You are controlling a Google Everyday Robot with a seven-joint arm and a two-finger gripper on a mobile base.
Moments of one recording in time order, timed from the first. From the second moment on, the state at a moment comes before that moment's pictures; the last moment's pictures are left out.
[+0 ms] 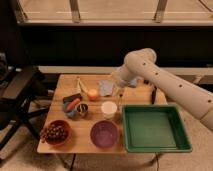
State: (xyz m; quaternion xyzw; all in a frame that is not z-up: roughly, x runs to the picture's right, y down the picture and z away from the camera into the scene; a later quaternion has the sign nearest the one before) arm 0.039 -0.013 0.768 -0.17 -0.22 -0.10 0.95
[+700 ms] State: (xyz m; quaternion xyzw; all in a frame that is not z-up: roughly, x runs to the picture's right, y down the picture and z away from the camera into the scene) arm 0.019 -0.020 0.782 -0.16 -0.24 -0.13 0.95
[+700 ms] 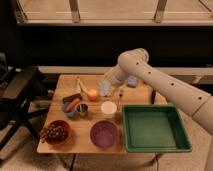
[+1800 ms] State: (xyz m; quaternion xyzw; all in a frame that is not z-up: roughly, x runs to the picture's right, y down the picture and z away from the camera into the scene) arm -0.072 -0.005 0.916 -0.20 -0.29 -0.24 0.90
